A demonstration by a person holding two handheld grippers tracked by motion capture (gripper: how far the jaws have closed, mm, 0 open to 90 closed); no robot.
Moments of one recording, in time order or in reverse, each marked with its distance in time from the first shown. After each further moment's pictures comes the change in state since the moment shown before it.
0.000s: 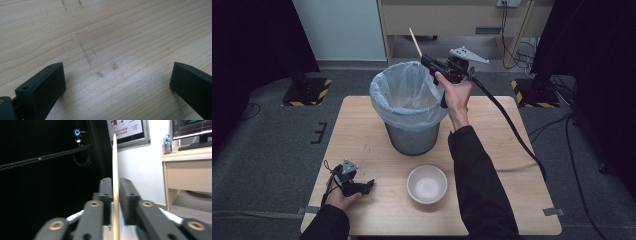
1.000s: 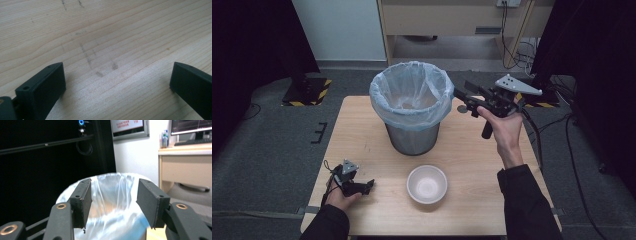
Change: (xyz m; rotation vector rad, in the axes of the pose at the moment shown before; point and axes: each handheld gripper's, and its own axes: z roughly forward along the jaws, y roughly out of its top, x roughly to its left) left arm 0.000 0.000 0.000 0.003 0.000 0.003; right arm -0.004 -0.010 -0.139 0.065 0.006 -0.065
